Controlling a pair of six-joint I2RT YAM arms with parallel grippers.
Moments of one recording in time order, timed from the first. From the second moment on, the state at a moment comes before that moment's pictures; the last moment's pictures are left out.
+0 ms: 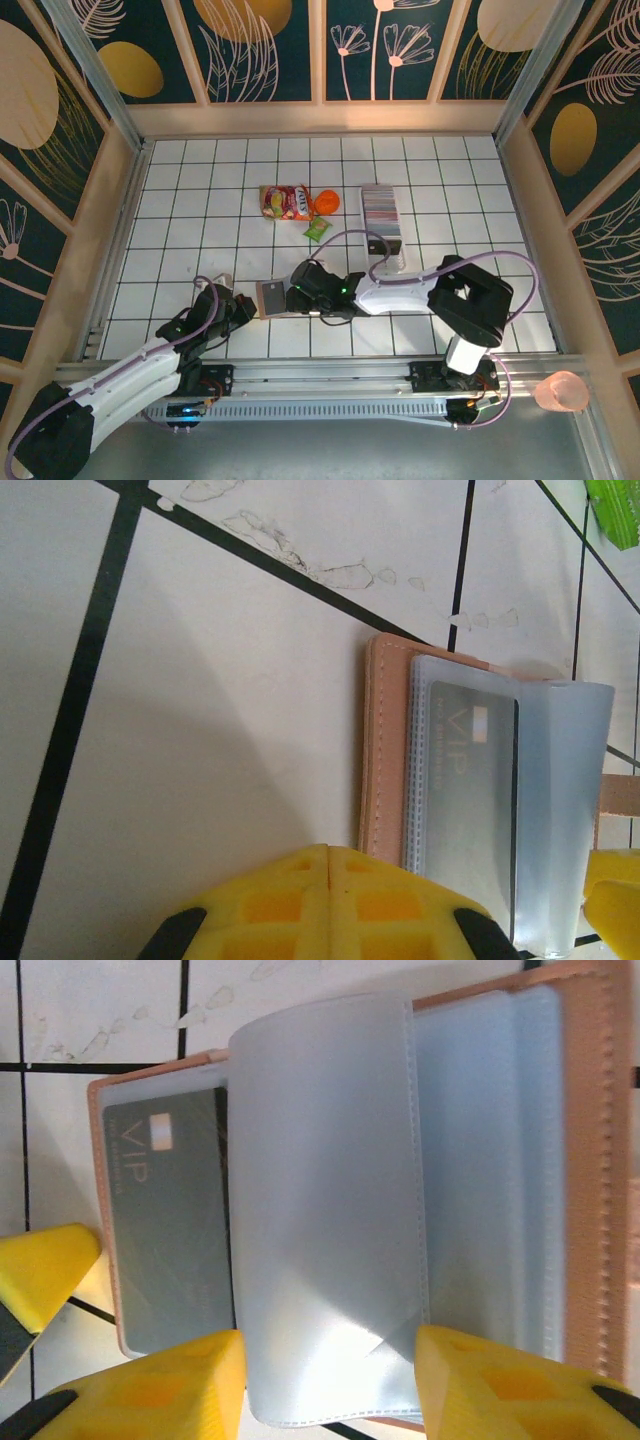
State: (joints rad) left arm -0.61 0.71 0.05 -0.10 0.04 -1.03; right arm 1.16 1.71 0.88 -0.11 0.04 1.05
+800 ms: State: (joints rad) left arm -0.61 0.69 0.03 -0.08 0.04 -1.05; right arm 1.16 1.82 0.94 0.18 -0.11 1.11
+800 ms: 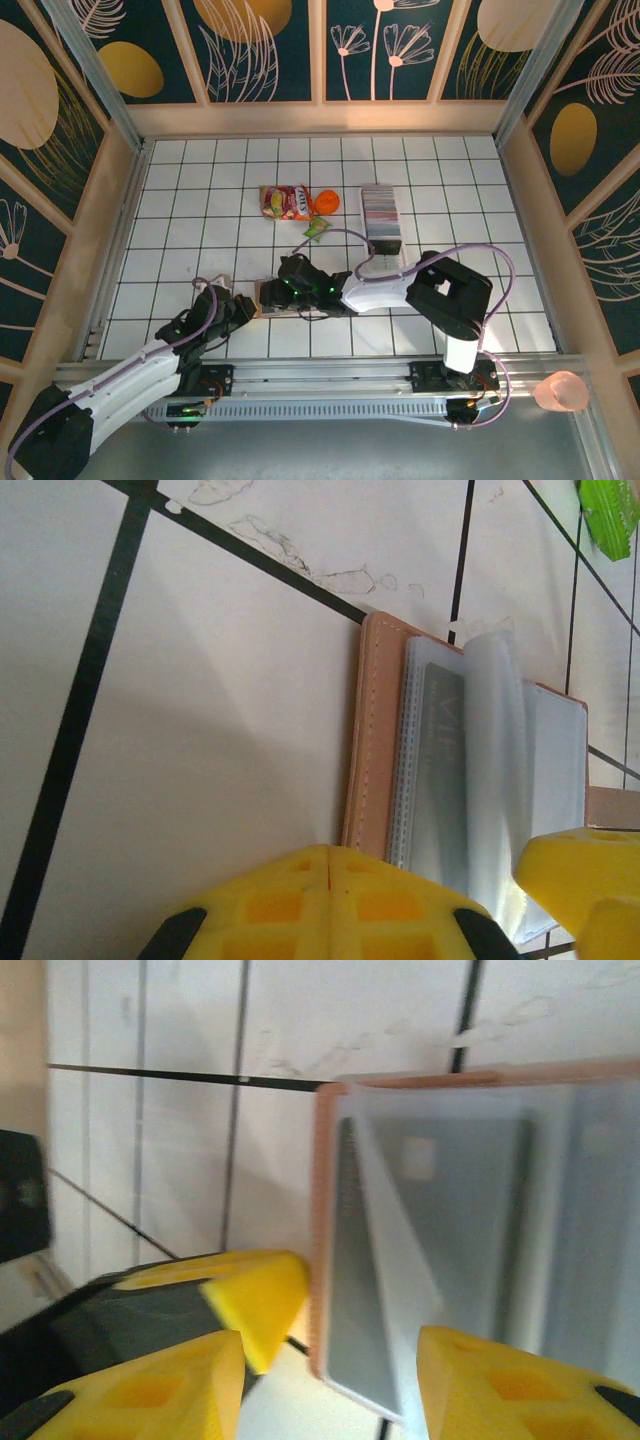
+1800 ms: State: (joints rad) left arm -0.61 0.45 0.14 -0.42 -0.20 -1.11; right arm 1.17 1.94 0.93 0.52 -0.22 1.19
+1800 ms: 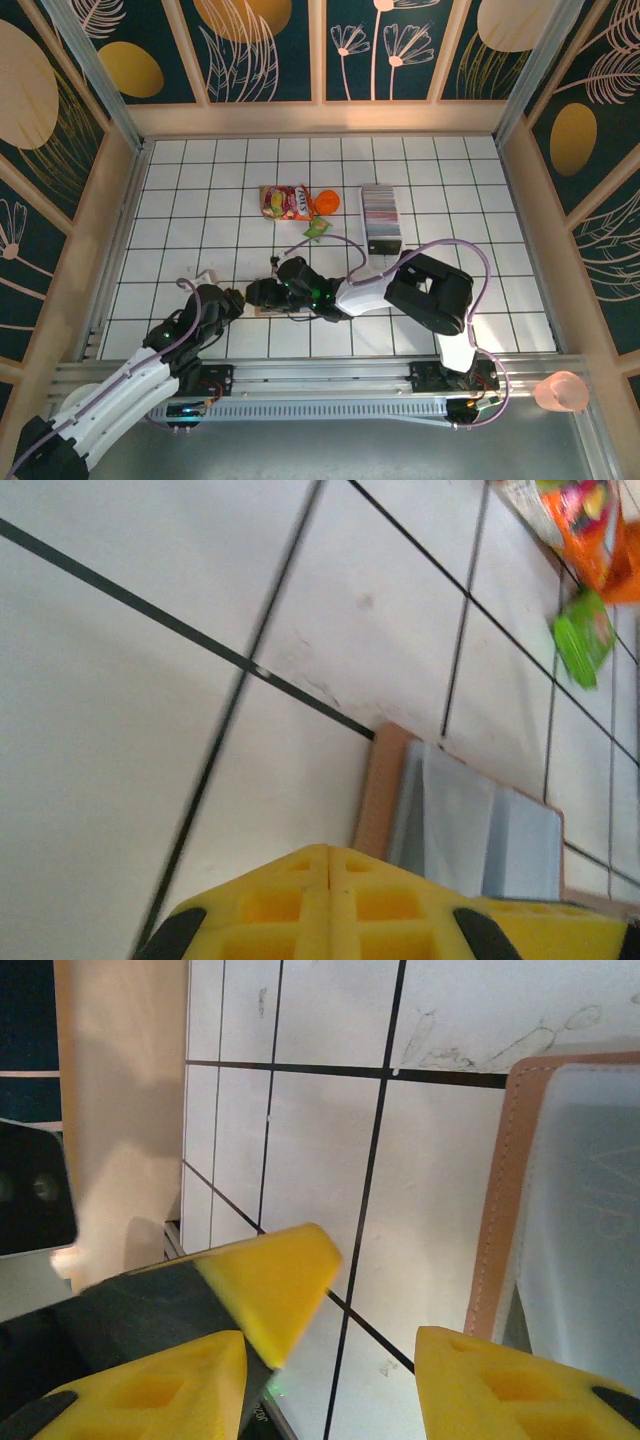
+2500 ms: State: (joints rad) left arm -0.61 0.33 0.40 -0.70 -0.49 -1.22; right arm 1.07 2.07 1.19 0.61 -0.37 1.15
